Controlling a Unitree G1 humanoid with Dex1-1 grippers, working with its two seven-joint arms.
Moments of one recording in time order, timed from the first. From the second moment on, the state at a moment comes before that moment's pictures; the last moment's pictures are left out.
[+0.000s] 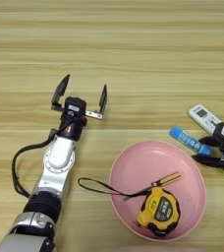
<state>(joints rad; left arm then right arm) -0.28 0.10 -0.02 0.67 0.11 -0.79 -0.03 -0.11 -0.69 0.15 0.04 0.17 0.31 0.97</state>
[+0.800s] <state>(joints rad) -0.29 0.10 -0.03 0.67 0.13 -0.79 -0.01 -0.13 -0.69 0.11 -0.09 0.26 0.12 1.15</state>
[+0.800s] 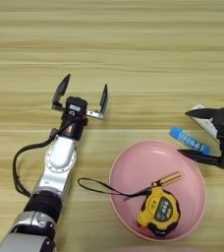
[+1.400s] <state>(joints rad) -0.29 0.09 -0.02 0.68 0.10 -0.79 -0.01 -0.21 -0.70 0.34 -0.03 0.11 0.07 1.27</state>
